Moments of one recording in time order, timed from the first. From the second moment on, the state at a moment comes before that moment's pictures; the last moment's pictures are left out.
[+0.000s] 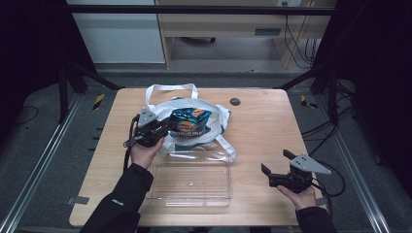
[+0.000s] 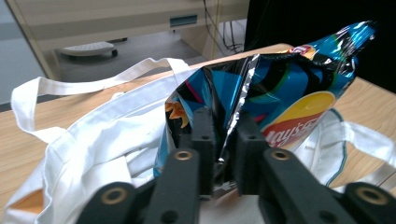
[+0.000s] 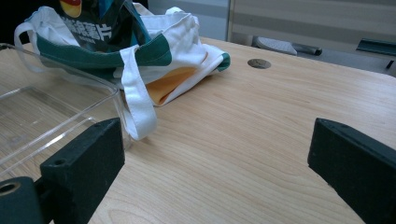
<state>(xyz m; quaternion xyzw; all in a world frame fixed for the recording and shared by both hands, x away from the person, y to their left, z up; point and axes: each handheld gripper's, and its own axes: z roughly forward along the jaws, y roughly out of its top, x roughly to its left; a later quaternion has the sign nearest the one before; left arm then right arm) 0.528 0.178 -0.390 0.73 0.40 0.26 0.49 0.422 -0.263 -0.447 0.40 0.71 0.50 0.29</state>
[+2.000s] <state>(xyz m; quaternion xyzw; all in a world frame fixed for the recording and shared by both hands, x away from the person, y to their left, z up) 0.459 0.173 -0.317 0.67 0.35 0.25 0.60 0.422 -0.265 -0.448 0.41 0.70 0.51 0.29</state>
